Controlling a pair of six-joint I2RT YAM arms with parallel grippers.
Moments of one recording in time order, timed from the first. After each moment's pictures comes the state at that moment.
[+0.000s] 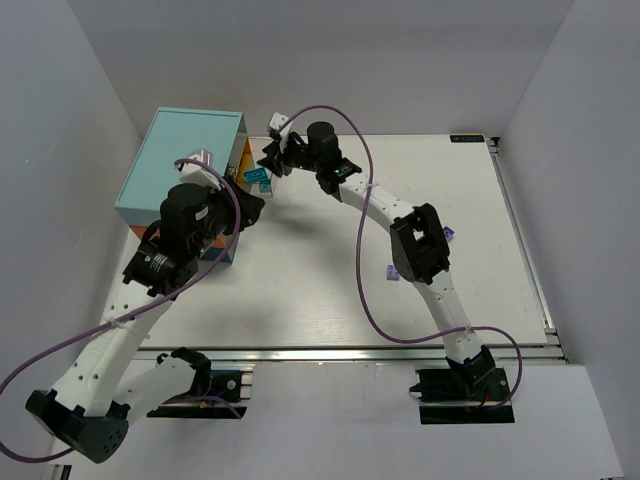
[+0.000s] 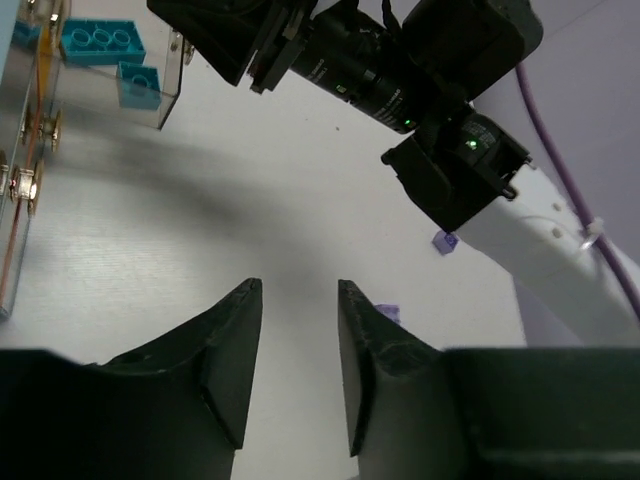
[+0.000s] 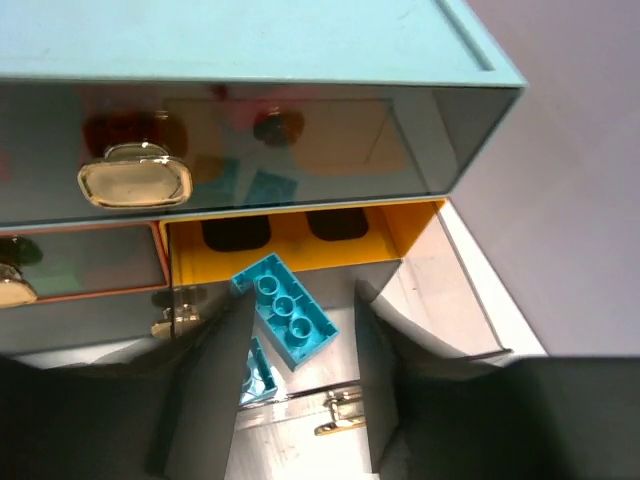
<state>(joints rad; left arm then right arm) -0.46 0.94 1.11 -0.48 -0.10 -0.63 0.66 2.45 2.18 0.20 -0.57 -0.27</state>
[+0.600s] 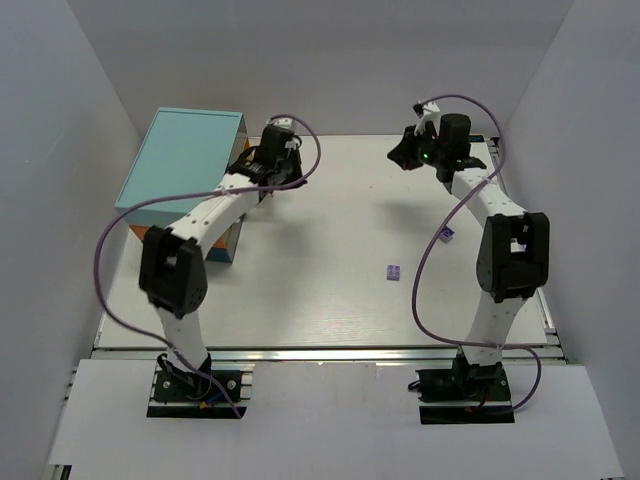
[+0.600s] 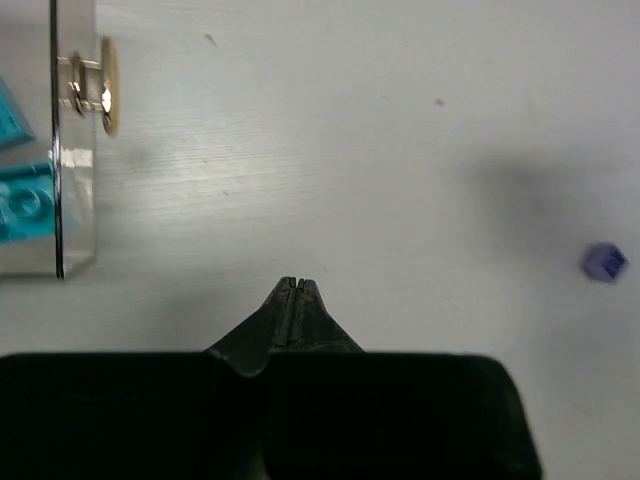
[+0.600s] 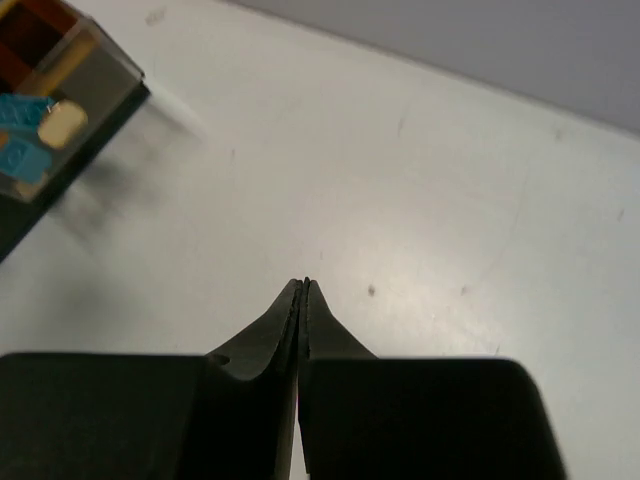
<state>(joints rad) -0.47 1.77 1.55 -0.39 -0.03 -0.48 0.16 1.94 1.59 0.00 -0.56 0.06</state>
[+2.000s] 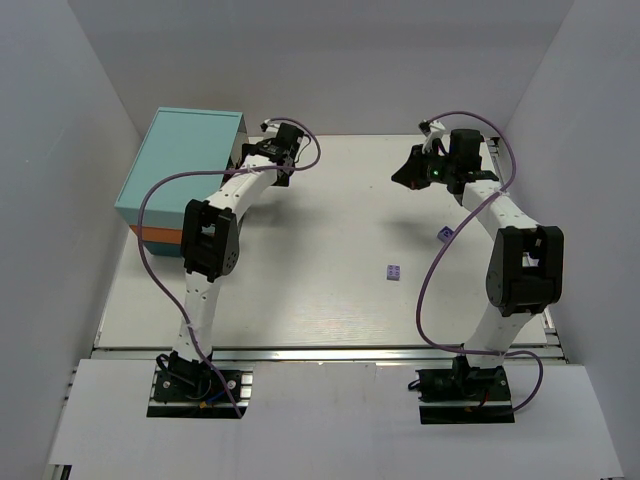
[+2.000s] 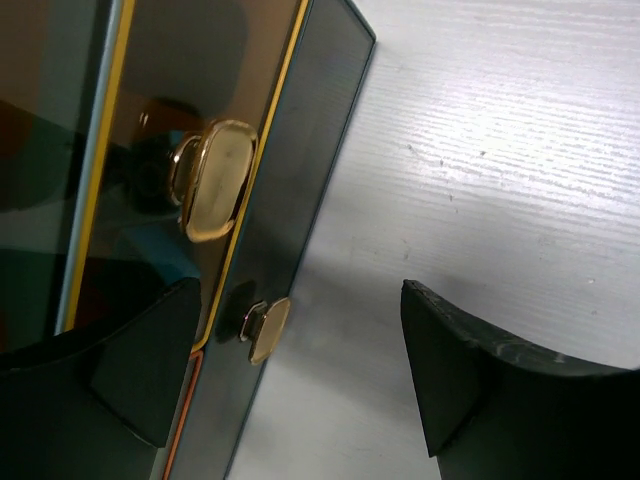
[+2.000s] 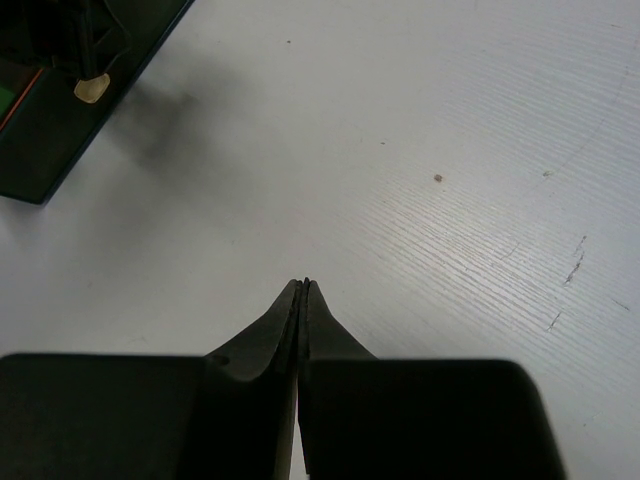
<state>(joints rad) -0.41 2.31 2.10 -0.80 -0.72 -0.27 0.09 1.78 1.36 -0.12 -0.70 0.03</state>
